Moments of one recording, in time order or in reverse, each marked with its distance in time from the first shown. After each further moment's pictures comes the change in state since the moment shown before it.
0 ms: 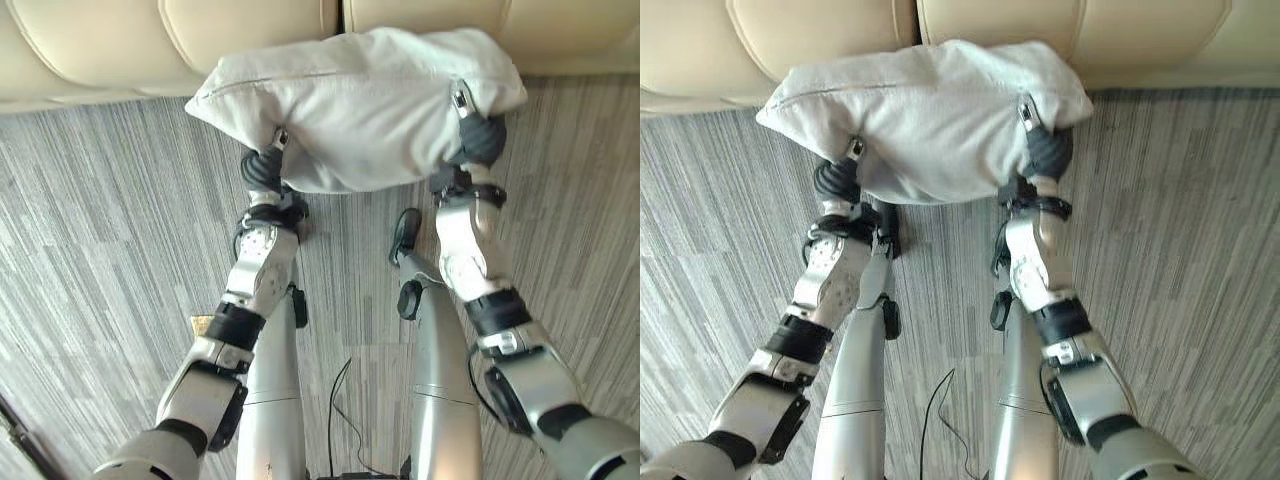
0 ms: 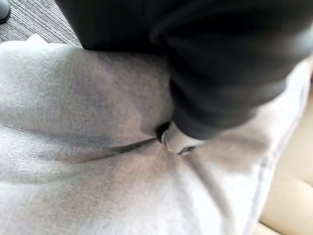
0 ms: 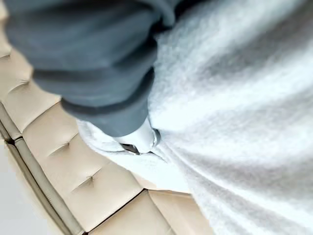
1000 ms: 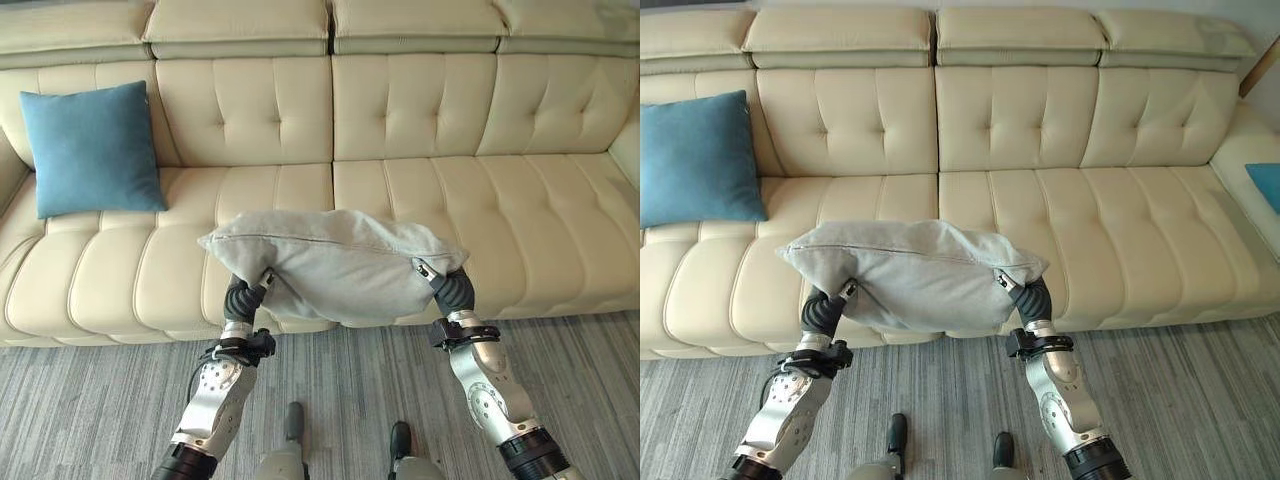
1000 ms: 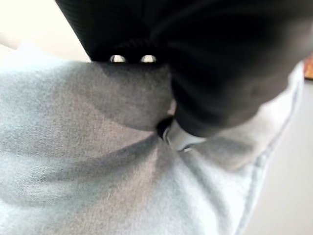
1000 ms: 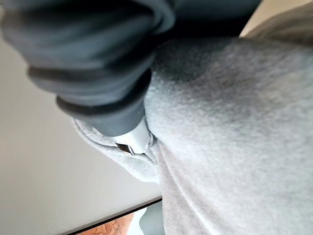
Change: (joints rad) left arm 0.600 0.100 -0.003 -0.193 0.175 0.038 -0.169; right arm 0.552 -0.075 0.017 -0.165 -0.277 0.199 0.138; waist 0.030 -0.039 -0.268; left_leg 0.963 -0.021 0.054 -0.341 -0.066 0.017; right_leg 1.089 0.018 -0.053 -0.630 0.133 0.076
